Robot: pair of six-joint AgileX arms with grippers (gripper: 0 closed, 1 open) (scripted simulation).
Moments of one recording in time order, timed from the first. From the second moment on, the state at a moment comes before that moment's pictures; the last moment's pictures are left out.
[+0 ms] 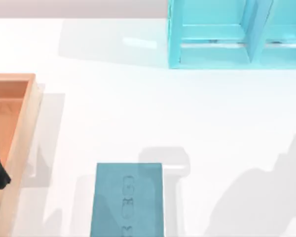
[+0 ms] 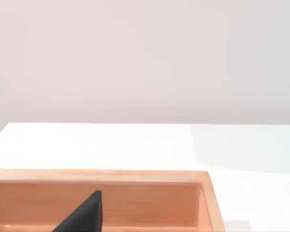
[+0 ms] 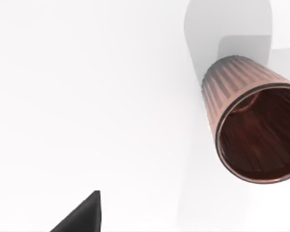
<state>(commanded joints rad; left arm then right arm) 0.00 0.00 0.00 0.00 0.00 0.00 -0.52 1.85 1.51 -1.23 0.00 -2.07</state>
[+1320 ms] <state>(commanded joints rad) 0.00 0.00 0.00 0.00 0.00 0.00 -0.52 1.92 1.28 -0.93 0.00 -2.07</state>
